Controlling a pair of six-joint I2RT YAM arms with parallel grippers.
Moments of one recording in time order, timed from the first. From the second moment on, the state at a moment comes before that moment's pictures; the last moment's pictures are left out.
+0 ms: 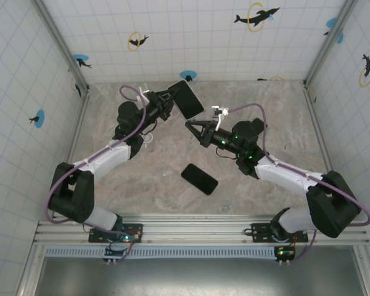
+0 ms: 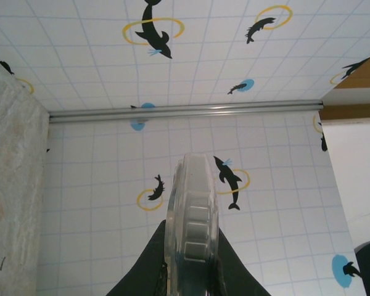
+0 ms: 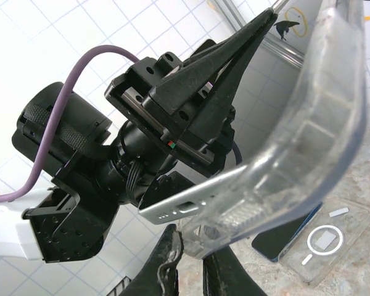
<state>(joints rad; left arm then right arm) -0.43 1.49 0.91 0.76 0.47 -1.62 0.70 1.36 0.75 0.70 -0.41 0.70</state>
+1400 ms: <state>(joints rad) -0.34 1.46 1.00 0.67 1.13 -0.95 0.55 1.39 0.92 0.11 -1.08 0.07</state>
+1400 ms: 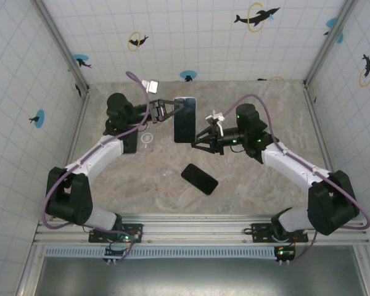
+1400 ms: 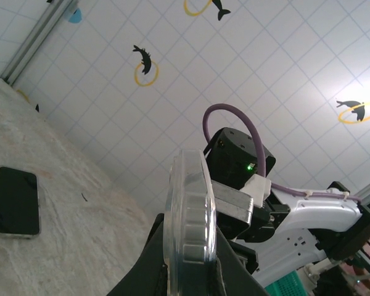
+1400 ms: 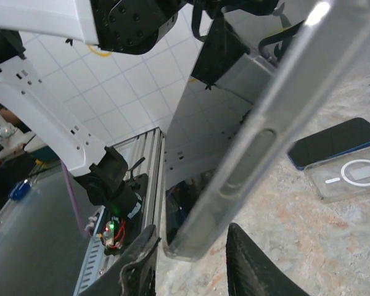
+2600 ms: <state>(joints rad) -0.33 1.49 0.99 0.89 1.14 -1.17 0.61 1.42 1.04 -0.09 -0.76 -0.22</state>
